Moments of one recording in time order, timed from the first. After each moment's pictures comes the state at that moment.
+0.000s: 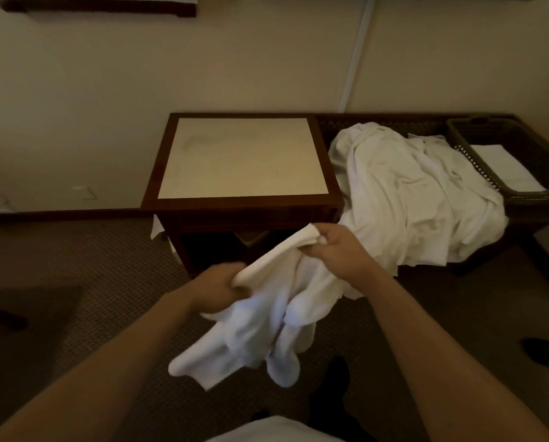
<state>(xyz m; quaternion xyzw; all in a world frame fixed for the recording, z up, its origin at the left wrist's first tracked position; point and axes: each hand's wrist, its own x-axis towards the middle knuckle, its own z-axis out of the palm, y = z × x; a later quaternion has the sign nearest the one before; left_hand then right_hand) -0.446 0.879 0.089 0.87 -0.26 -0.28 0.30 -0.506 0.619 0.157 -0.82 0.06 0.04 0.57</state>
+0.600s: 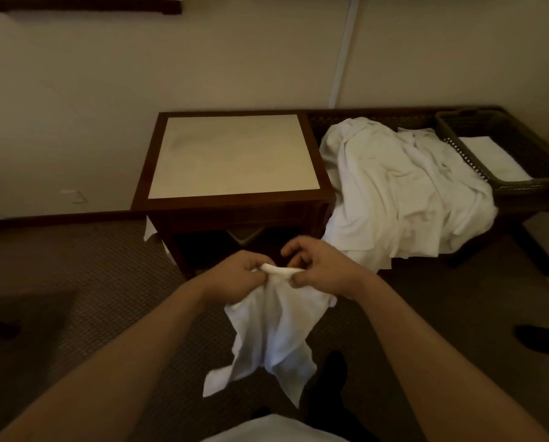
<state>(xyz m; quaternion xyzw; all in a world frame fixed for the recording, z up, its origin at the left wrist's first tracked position) -0.461 0.832 0.122 0.81 -0.26 -0.34 0.41 -0.523 0.623 0.143 -0.84 0.04 0.18 0.51</state>
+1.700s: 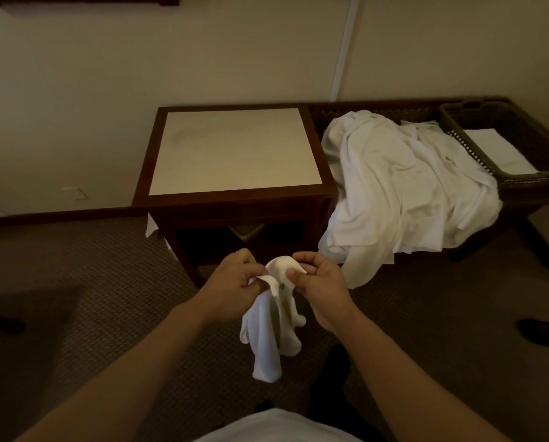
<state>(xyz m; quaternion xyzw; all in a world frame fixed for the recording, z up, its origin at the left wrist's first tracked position) -0.483 0.848 0.098 0.86 -0.30 -0.18 0.37 -0.553 0.659 0.094 -0.62 0.24 0.02 0.74</state>
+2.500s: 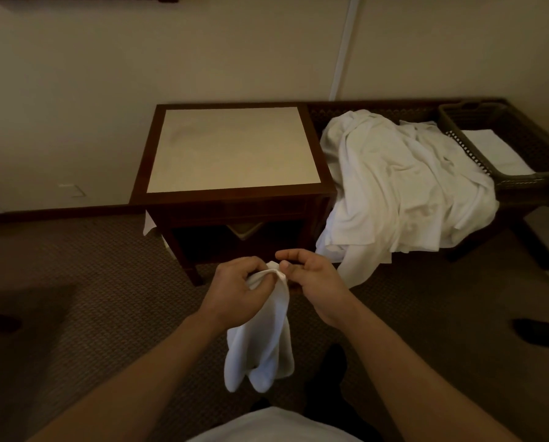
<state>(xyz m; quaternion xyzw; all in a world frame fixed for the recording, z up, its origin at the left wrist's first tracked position) -0.505 0.832 0.096 0.84 -0.27 -0.02 0.48 -0.550 0.660 0.118 -0.66 0.17 0.10 0.73</state>
